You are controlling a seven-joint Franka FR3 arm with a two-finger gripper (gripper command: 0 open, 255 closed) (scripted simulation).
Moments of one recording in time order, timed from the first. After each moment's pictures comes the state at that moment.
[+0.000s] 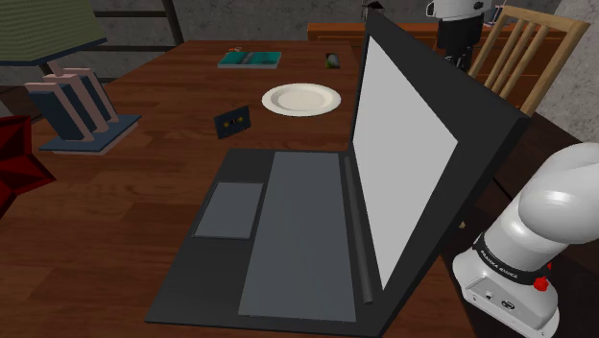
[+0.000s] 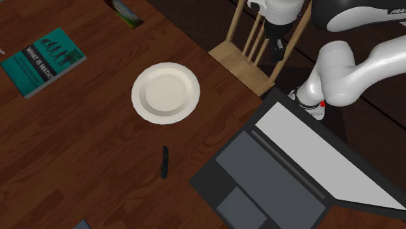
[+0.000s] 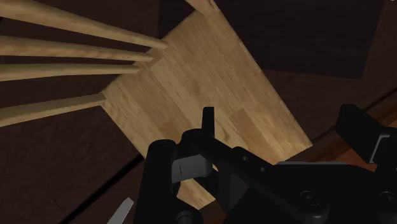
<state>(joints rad) -0.02 -0.76 0.00 -2.39 -0.09 1.43 -0.16</state>
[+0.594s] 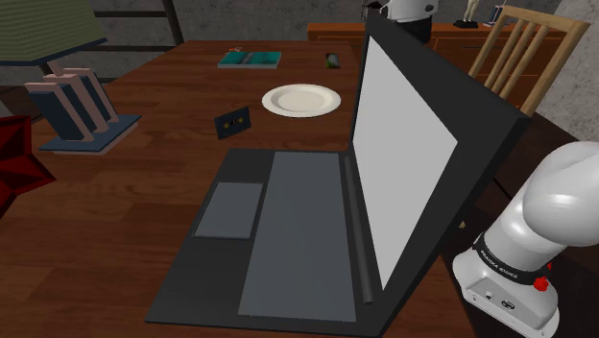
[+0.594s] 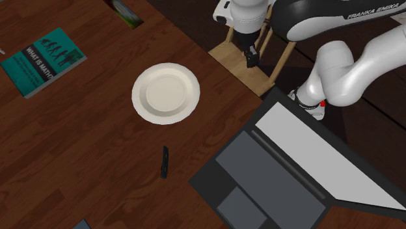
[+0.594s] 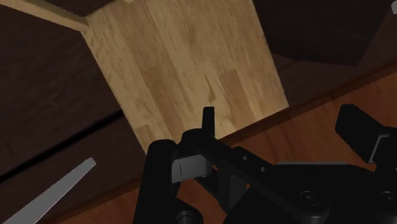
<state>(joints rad) 0.05 -0.50 -0.01 -2.24 -0.09 1.56 -0.32</state>
